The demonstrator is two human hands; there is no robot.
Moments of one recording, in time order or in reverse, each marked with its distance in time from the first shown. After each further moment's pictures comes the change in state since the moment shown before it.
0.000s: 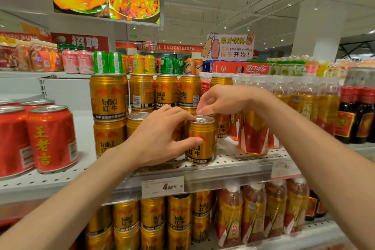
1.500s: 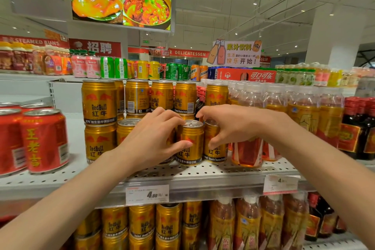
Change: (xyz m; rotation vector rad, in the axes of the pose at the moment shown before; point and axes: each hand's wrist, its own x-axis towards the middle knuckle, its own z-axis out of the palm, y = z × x) left_hand 0.016 0.015 0.006 0.231 -0.052 -0.111; right_hand -0.032 0.021 0.011 -0.283 0.010 -0.091
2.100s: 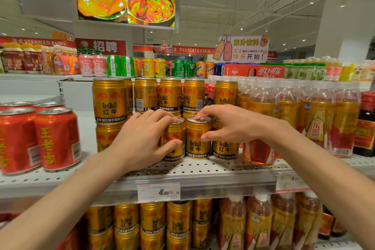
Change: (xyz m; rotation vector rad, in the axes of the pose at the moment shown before) left_hand -0.022 -0.034 0.000 0.138 0.024 -0.044; right_hand 0.013 -0.006 0.021 0.175 0.132 -0.073
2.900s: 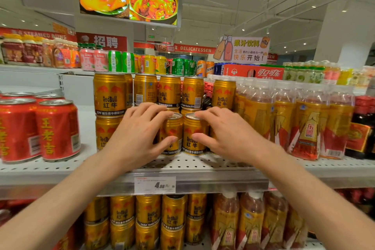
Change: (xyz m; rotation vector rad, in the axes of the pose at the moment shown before) left_hand -0.015 0.005 0.001 0.057 0.066 -0.059; right_hand -0.022 -0.017 0.037 -0.195 0.264 0.077
